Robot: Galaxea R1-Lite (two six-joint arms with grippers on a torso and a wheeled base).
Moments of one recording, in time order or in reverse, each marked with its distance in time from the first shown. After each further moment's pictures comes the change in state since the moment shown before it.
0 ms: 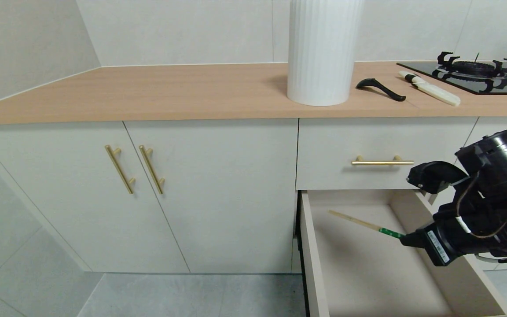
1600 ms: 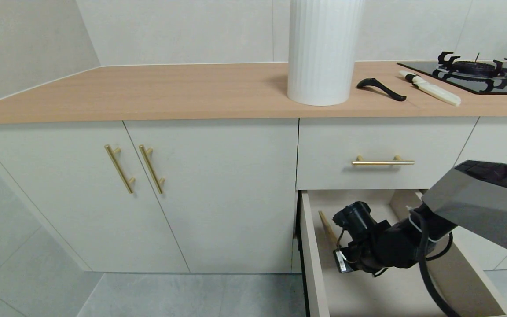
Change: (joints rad) left arm 0.000 0.000 0.000 0.000 0.000 0.000; right arm 0.084 0.748 -0.070 -0.527 -0.213 0.312
